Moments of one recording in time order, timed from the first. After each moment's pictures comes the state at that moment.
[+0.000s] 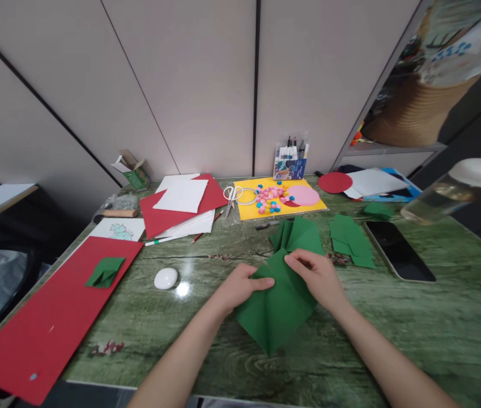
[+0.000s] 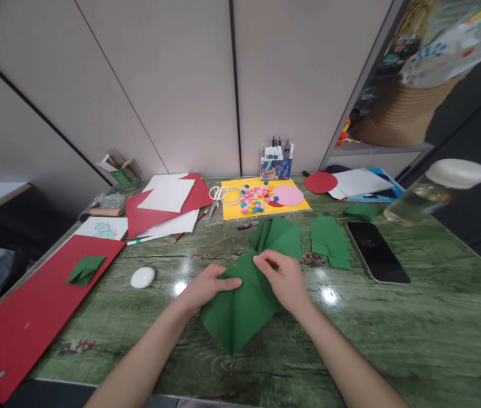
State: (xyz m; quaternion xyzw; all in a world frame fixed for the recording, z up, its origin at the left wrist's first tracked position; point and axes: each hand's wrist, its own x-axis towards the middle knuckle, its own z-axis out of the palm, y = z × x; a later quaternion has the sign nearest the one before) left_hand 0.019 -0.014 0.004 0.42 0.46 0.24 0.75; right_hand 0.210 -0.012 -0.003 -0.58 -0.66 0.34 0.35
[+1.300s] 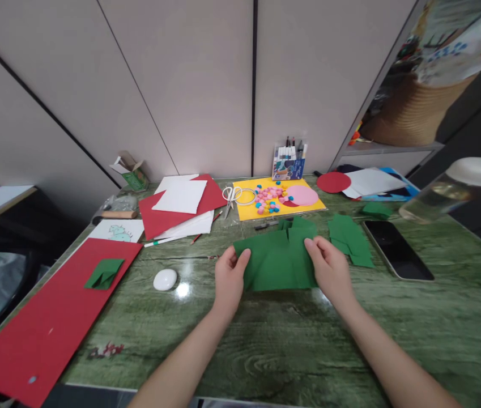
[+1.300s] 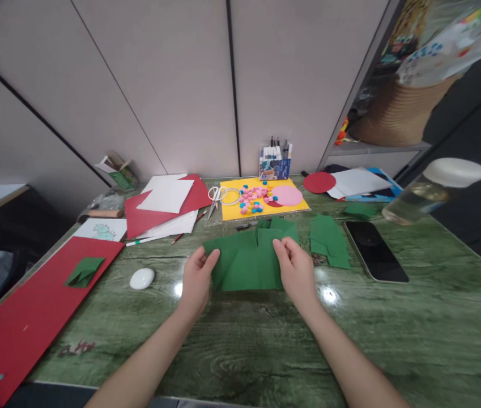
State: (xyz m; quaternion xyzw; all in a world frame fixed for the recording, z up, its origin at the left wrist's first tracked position) left_hand 0.030 -0.010 -0.009 0.45 0.55 0.54 0.45; right_hand 0.220 -0.005 -0.005 -0.63 -0.56 0.24 0.47
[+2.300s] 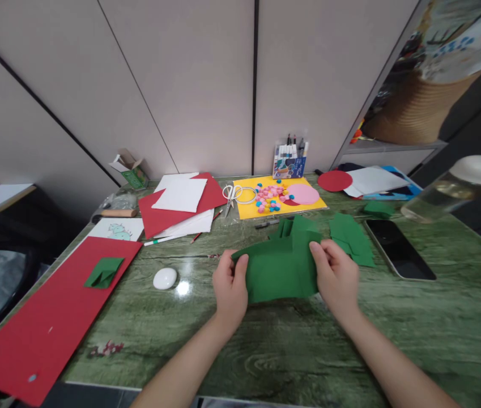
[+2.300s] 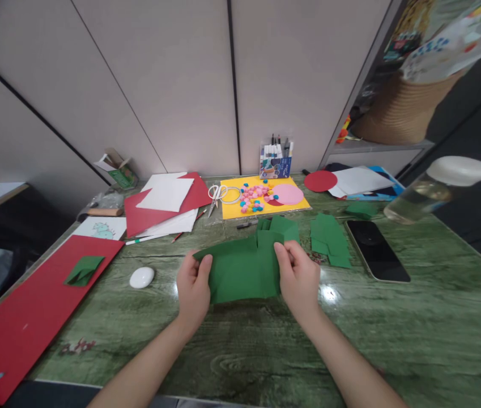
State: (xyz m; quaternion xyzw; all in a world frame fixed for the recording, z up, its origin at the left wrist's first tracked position) left_hand 0.032 -0.030 0.005 0.52 0.58 0.54 0.30; right_hand 0.211 -0.022 0.005 -0.65 -0.56 0.16 0.49
